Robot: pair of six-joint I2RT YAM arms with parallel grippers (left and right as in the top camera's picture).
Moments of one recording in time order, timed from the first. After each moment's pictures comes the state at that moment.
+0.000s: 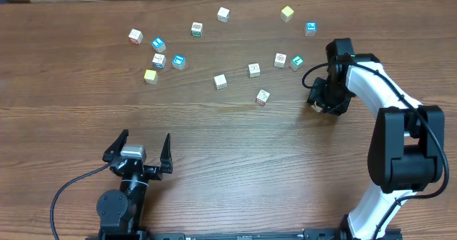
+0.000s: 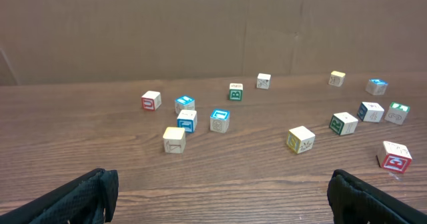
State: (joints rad) left arm -0.01 0.02 0.01 -0.07 0.10 -0.02; right arm 0.04 1.97 1.34 -0.88 -0.04 0.46
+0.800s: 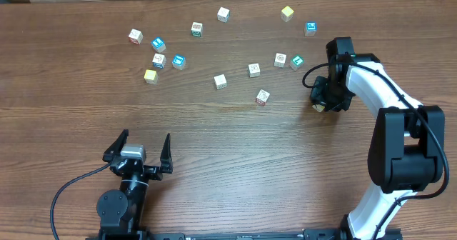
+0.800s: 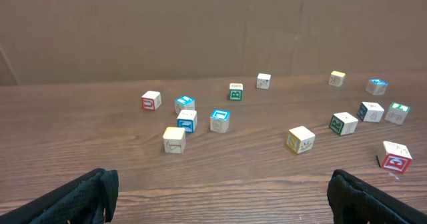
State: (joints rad) left arm -0.01 0.02 0.01 -0.07 0.10 -0.02; right arm 0.04 1.97 1.34 -0.86 0.00 0.43
